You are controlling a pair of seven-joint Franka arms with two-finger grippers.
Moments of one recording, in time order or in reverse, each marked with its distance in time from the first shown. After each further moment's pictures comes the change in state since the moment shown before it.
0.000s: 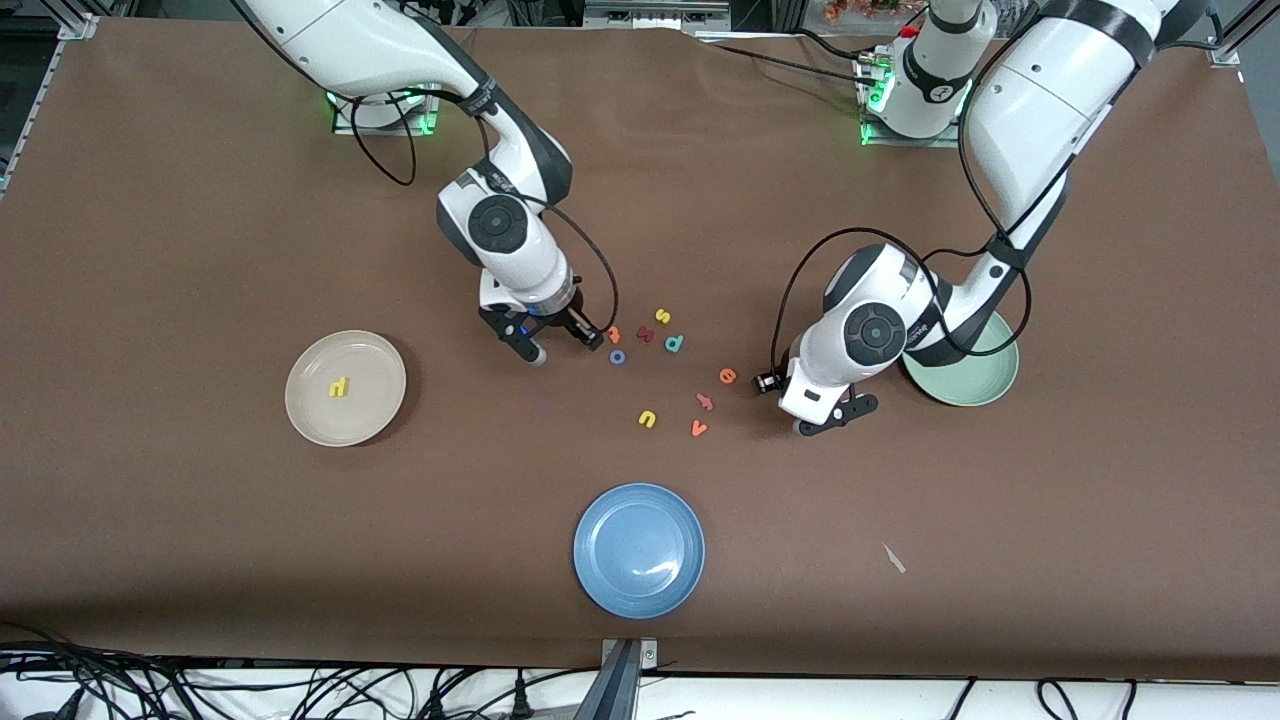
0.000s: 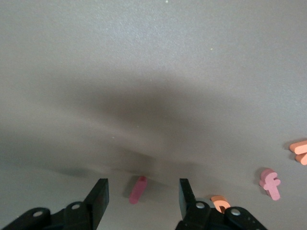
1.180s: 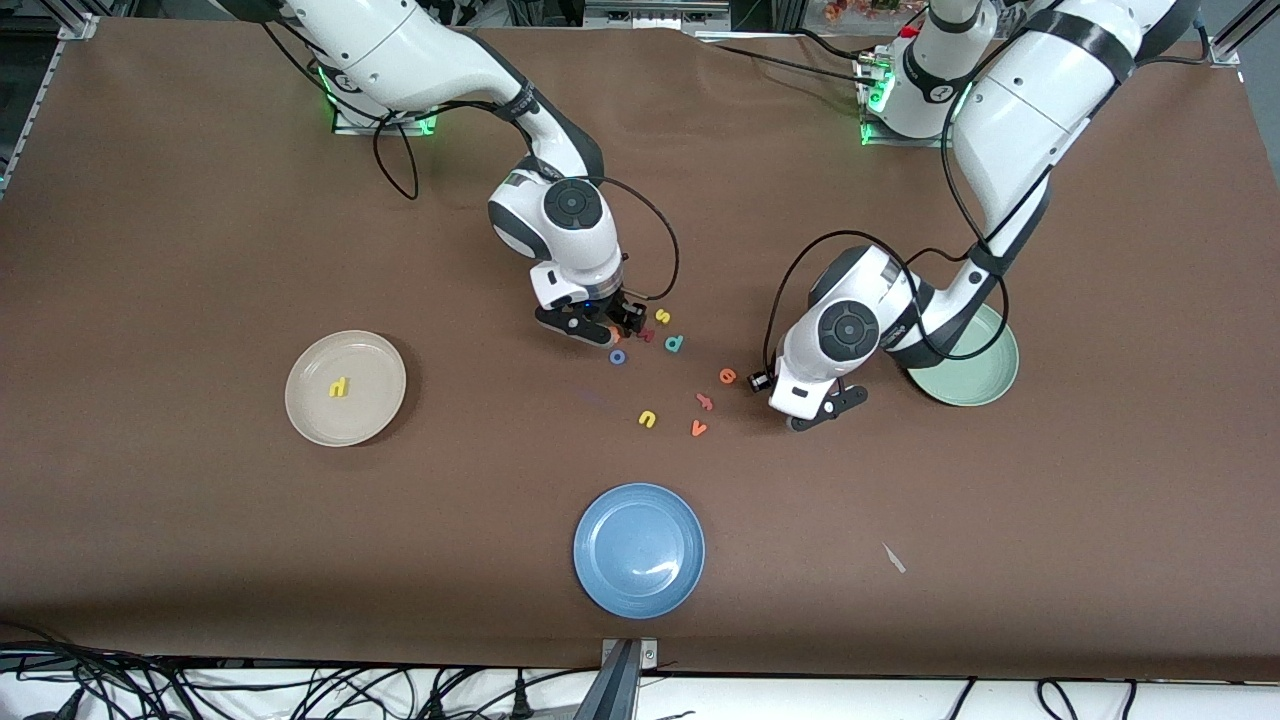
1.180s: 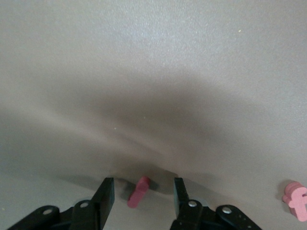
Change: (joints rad) left arm -0.031 0.032 0.001 -0.005 0.076 0.000 -0.163; right arm 0.099 0.105 -0.007 0.070 -0.256 0.000 -0.121
